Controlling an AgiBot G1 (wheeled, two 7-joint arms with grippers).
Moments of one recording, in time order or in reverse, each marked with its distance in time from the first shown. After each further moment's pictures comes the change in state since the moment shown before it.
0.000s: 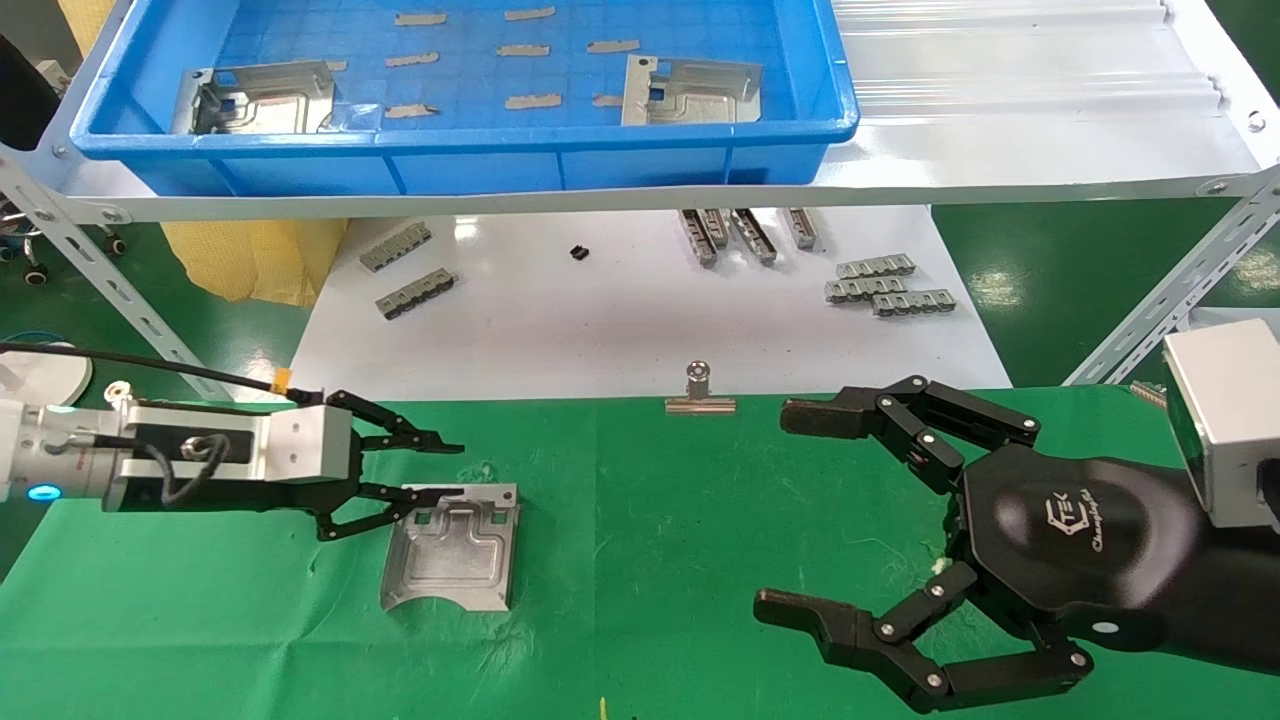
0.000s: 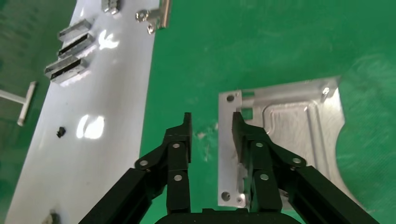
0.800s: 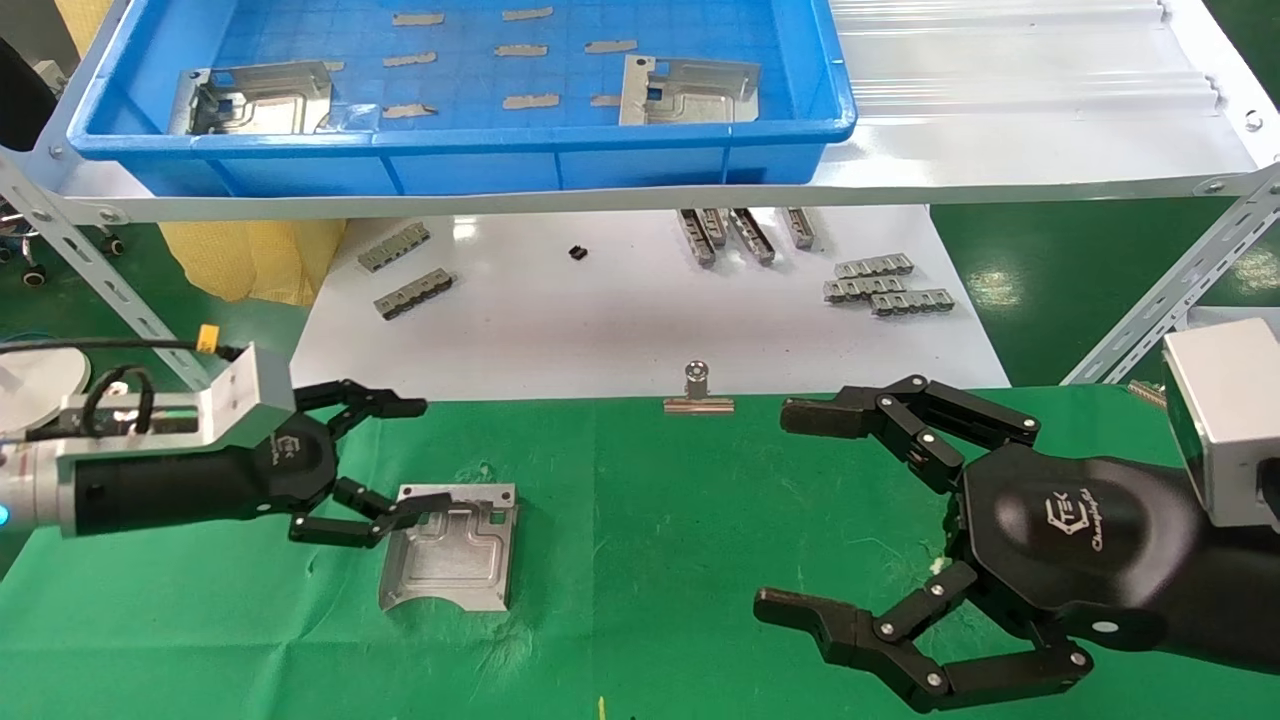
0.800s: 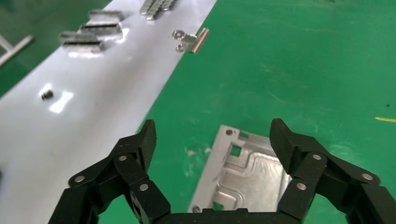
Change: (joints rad) left arm 0.063 -0.047 -0.077 0.001 -0.108 0.062 -0.196; right arm 0.000 0.000 0.000 0.000 0.000 0.000 0.000
